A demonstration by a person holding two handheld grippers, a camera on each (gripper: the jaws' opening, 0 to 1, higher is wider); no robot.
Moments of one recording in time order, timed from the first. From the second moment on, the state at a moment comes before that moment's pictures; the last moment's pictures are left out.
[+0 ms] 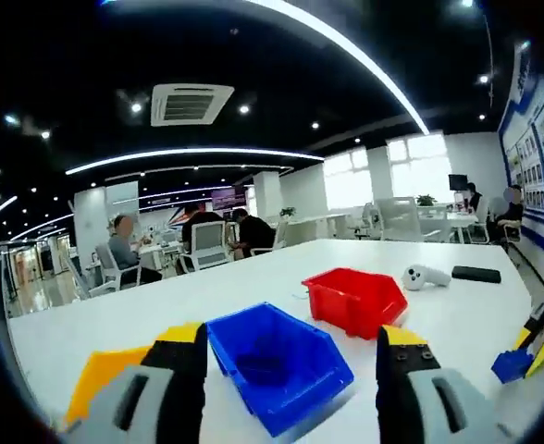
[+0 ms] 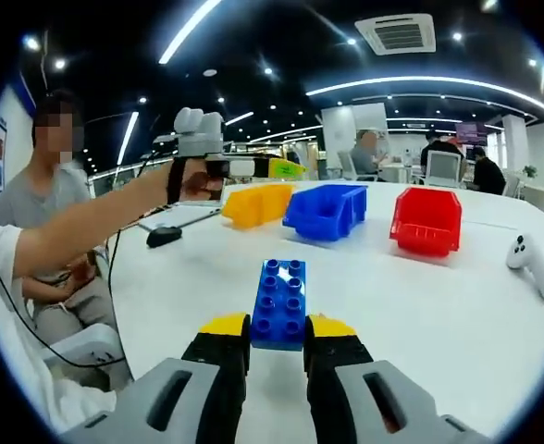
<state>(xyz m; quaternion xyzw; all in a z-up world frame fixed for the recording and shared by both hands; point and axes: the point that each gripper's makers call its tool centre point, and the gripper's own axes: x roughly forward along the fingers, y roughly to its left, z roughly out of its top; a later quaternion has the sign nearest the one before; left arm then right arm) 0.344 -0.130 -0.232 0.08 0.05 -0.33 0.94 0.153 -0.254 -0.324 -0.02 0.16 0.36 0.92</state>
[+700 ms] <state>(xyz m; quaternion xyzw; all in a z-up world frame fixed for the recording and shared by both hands) 0.157 -0.184 -0.252 0.10 0.05 -0.65 0.75 0.134 -0.235 -0.303 -0.05 0.11 0.44 0.89</state>
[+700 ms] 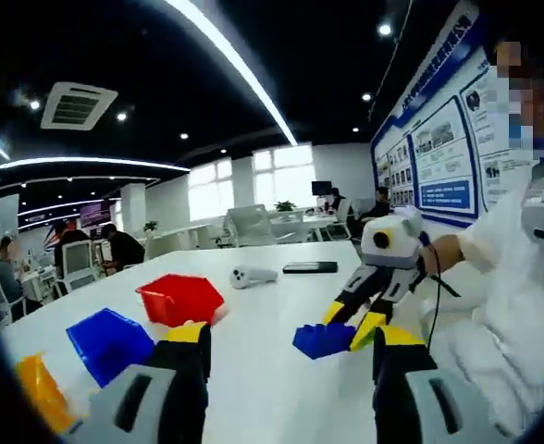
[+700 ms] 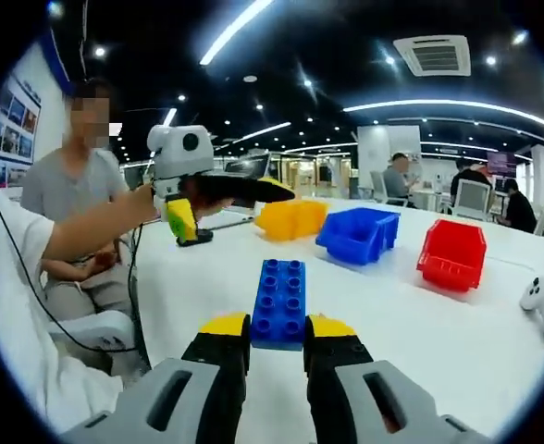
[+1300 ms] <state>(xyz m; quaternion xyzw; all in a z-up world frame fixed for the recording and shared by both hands) 0.091 -0.193 -0.272 0.11 0.12 -0.76 0.63 0.075 -0.192 -0.286 -0.07 0.07 0.58 0.81</state>
